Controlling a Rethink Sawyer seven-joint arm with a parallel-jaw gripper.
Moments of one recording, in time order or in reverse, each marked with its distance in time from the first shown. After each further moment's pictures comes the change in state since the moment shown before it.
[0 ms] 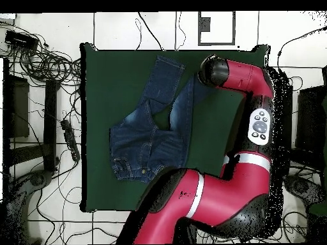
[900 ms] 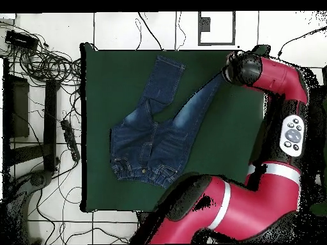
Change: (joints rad) arm -0.098 -0.099 0.006 0.036 0.013 0.057 0.000
